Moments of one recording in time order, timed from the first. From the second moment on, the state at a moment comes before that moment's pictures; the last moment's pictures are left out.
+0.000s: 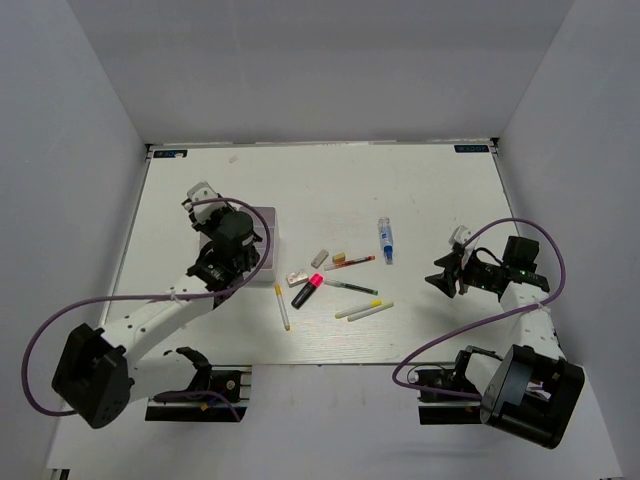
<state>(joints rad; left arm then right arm) -0.65 1.10 0.69 0.33 -1.23 -0.40 -0.33 1.04 0.56 -0.56 -1.12 -1.05</state>
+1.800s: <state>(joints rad) -0.35 1.18 0.72 0.25 -0.71 -0.52 -0.28 1.03 0.59 -0.75 -1.13 -1.30</state>
